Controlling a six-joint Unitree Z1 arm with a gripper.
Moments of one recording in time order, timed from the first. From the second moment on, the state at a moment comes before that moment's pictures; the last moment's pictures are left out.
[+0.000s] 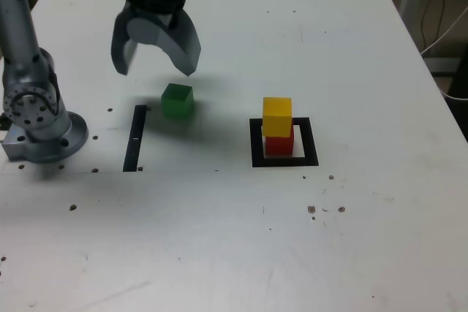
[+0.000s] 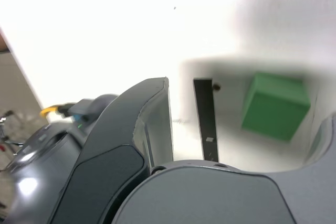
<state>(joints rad) 0.30 1.67 -1.04 1.23 0.18 0.39</state>
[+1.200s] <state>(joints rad) 0.28 1.76 -0.97 0.99 0.06 0.72</state>
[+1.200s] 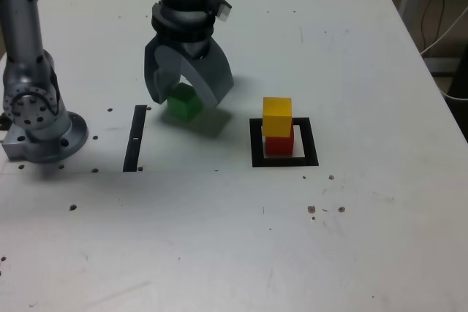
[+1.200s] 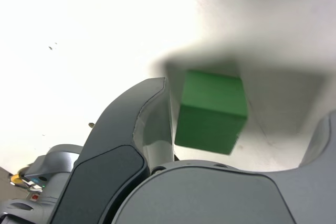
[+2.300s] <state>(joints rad) 0.23 1.75 -0.95 0.97 0.14 0.78</state>
